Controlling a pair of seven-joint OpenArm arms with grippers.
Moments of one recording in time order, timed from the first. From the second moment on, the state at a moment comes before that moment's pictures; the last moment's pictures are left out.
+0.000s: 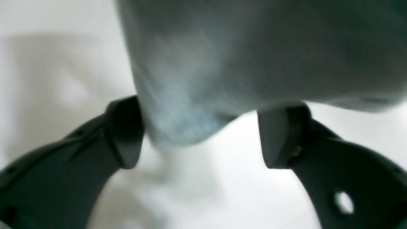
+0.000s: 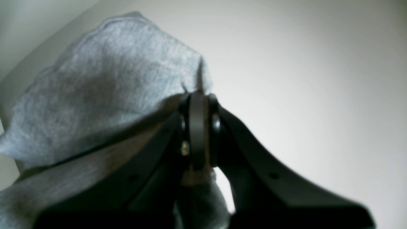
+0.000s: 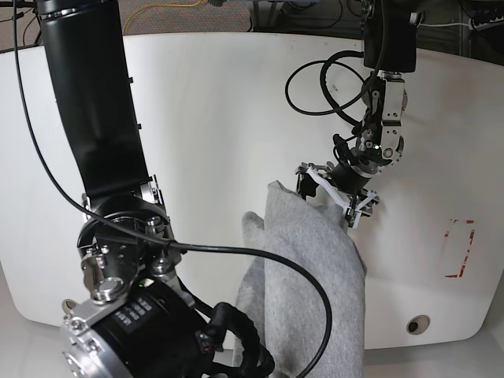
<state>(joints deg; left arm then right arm) -7.5 -4.9 2.0 74.6 -12.0 -24.2 19.8 74.6 -2.3 -20.0 107.8 0.7 34.2 -52.7</state>
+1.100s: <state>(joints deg) -12.8 -4.4 1.9 72.5 -12.0 -23.9 19.7 74.6 -2.3 -20.0 107.8 0.6 34.2 -52.7</state>
